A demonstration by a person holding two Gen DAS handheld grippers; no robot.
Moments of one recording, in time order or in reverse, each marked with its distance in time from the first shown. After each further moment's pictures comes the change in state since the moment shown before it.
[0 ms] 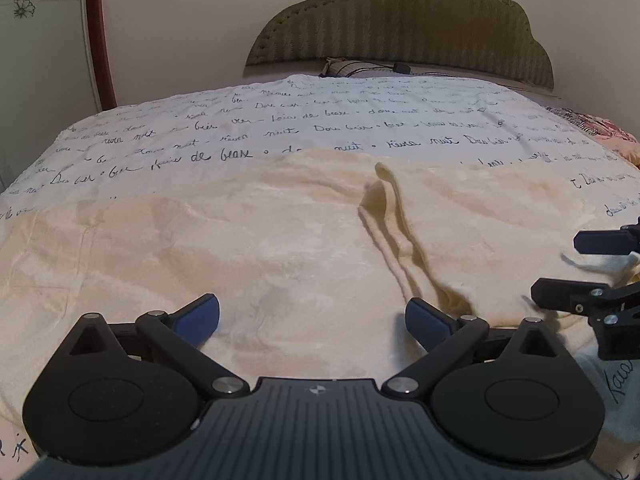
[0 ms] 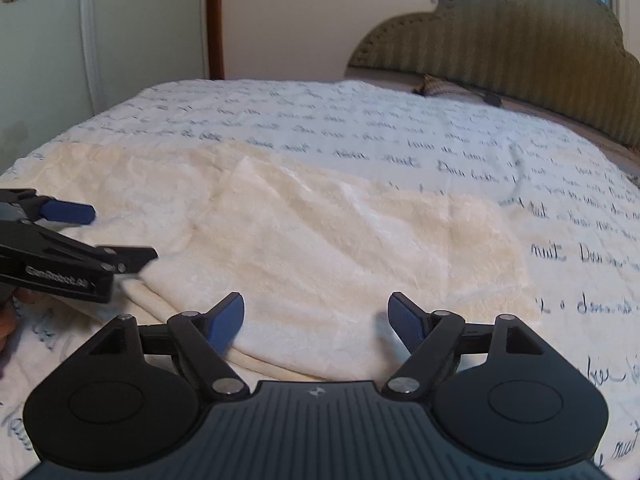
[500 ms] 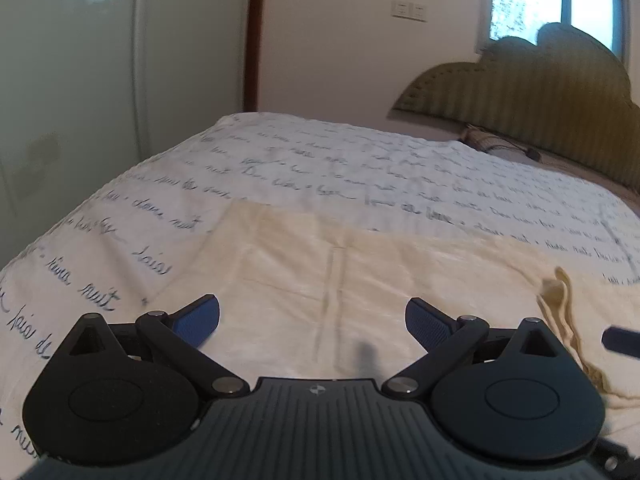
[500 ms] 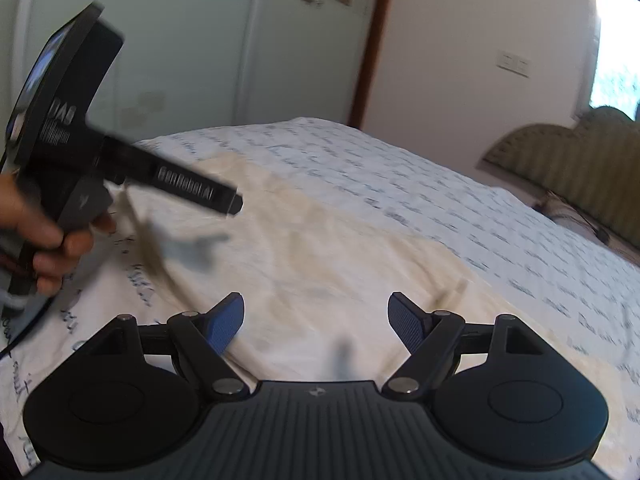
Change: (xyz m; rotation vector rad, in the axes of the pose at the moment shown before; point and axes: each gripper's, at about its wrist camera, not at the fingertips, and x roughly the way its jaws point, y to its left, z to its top) left arm -0.072 0.139 -0.007 -0.354 -0.103 0.270; right arm -0.004 0.145 0.026 -0.378 -0.149 0.247
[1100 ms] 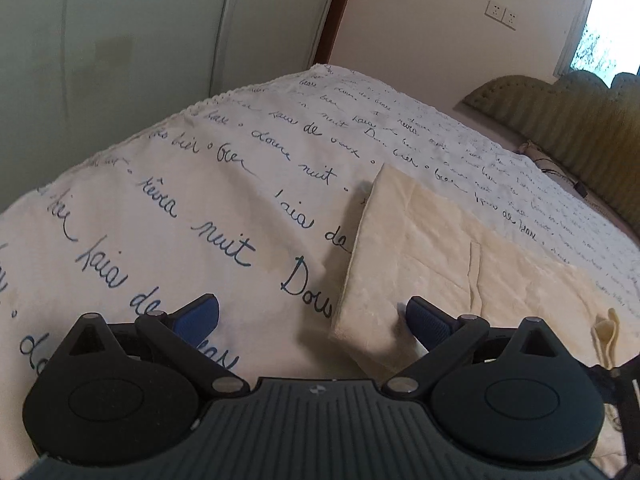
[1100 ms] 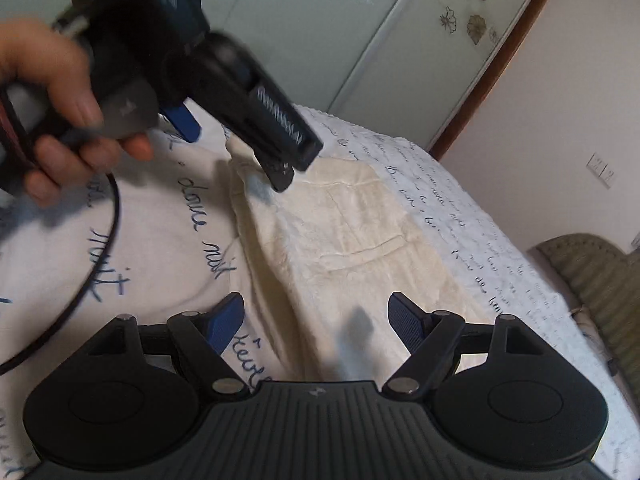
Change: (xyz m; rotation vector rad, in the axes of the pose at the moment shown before) left arm 0.012 0.110 -0.003 -0.245 0.149 0.016; right arm 0.080 0.114 0.020 -0.410 0.011 0.007
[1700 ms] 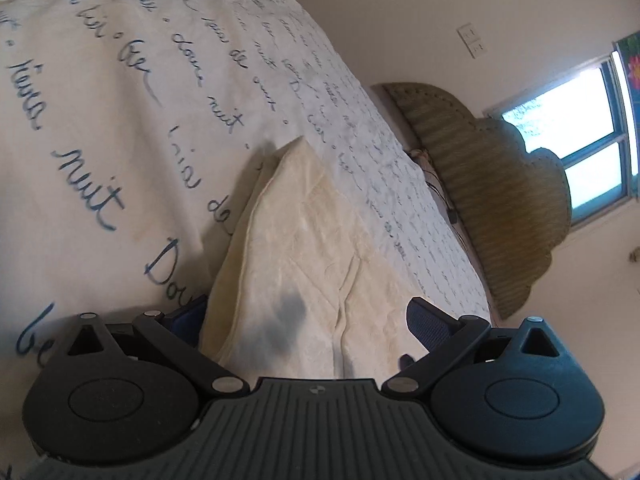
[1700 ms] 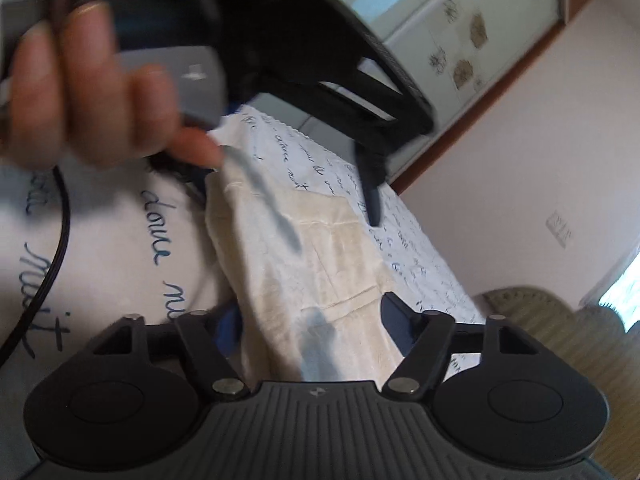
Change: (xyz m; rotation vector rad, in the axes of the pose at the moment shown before) left arm 0.059 0.017 0.032 -0.327 0.232 -0.499; right arm 0.031 0.026 0.009 -0.166 -0.068 -0.175
